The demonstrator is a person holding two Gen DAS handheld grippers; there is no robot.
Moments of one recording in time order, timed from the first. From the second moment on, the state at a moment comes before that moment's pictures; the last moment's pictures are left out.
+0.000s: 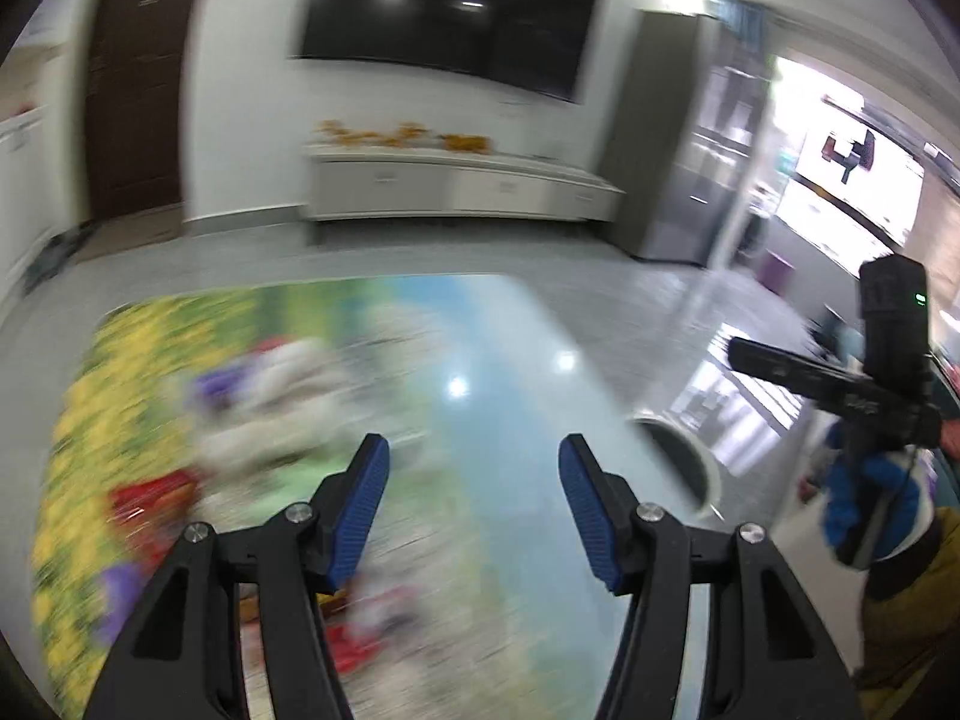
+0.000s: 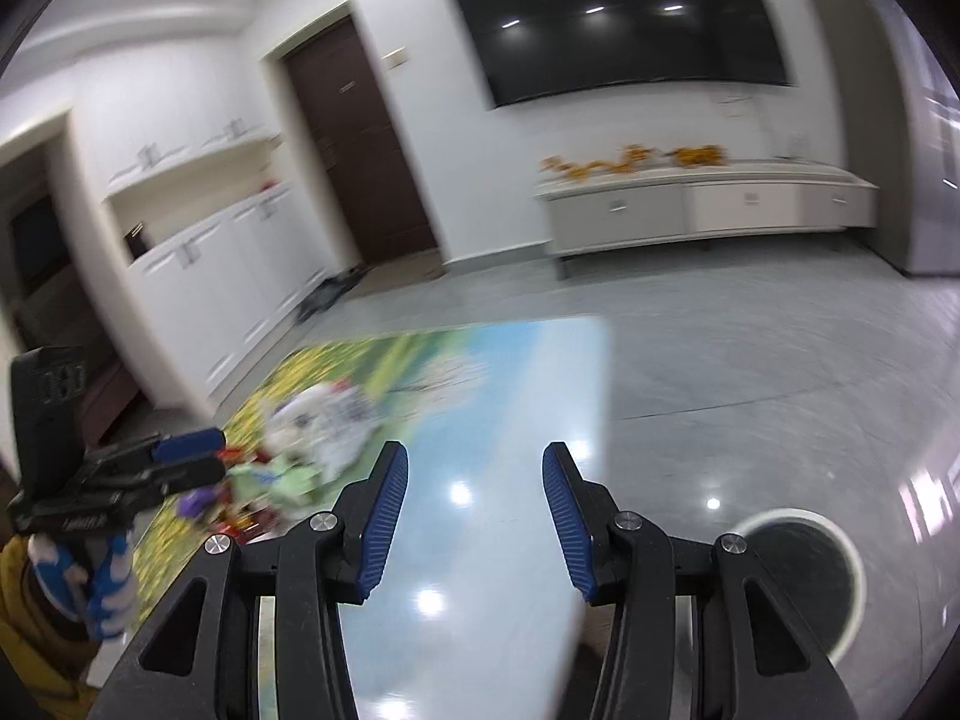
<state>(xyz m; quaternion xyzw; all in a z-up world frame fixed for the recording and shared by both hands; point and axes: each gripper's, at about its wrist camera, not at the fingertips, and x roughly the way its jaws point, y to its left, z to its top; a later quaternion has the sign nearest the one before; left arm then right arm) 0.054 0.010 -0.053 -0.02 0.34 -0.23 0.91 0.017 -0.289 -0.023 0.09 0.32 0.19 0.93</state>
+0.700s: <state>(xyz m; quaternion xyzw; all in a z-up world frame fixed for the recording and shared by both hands) 0.065 0.177 -0.148 -0.07 0.42 -0.09 0.90 0.047 -0.052 -0.100 -0.07 0.46 0.41 0.79</state>
